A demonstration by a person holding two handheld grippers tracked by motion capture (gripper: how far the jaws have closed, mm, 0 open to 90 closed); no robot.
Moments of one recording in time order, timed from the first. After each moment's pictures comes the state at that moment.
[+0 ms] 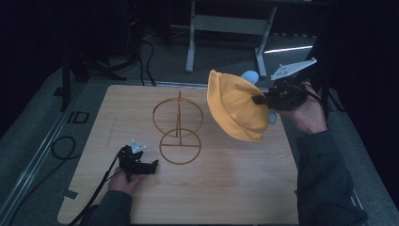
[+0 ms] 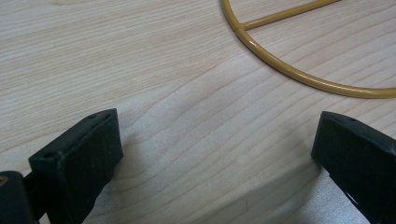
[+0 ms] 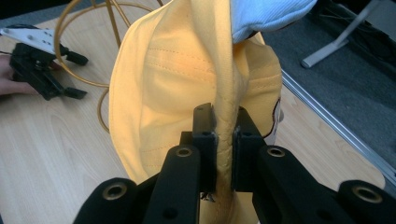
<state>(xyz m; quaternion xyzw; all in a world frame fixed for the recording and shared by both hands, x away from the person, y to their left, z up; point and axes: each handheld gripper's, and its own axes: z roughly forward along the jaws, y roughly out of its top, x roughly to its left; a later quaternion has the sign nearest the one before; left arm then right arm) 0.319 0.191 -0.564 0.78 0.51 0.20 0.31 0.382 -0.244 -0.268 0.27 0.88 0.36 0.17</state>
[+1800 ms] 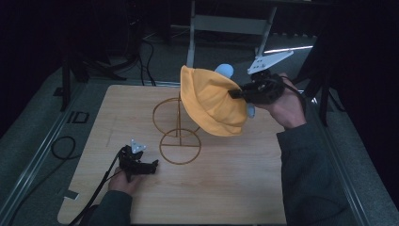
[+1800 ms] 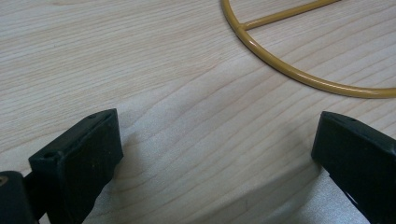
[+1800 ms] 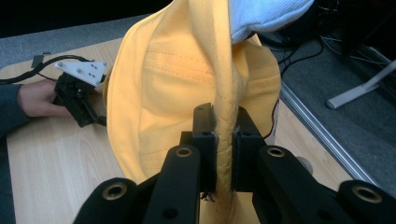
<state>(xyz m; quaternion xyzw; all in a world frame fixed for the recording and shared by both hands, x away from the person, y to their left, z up) 0.319 0.190 -0.565 0.77 0.51 0.21 0.31 0.386 -0.186 -0.255 0.19 0.88 0.40 0.16</state>
